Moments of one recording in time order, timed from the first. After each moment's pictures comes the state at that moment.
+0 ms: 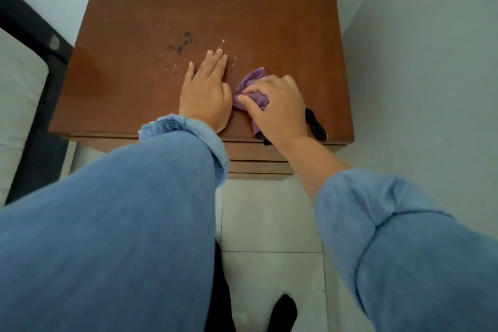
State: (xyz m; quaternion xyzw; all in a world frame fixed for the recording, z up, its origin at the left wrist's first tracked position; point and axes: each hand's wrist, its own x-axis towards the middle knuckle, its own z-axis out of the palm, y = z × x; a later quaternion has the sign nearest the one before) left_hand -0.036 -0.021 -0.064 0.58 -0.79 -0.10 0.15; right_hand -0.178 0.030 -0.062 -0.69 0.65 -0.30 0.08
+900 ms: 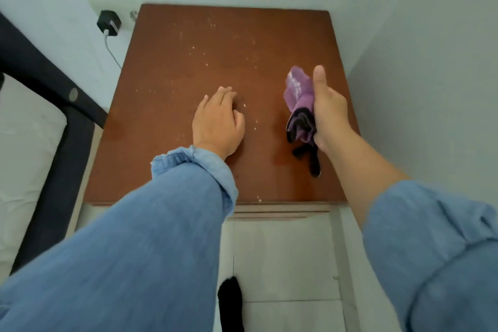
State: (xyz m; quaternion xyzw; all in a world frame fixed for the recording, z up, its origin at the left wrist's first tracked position) left_hand -0.023 -0.080 -0.035 0.57 -0.80 -0.11 0.17; right_hand -0.201 -0.044 0.011 -0.20 0.65 -0.56 0.47
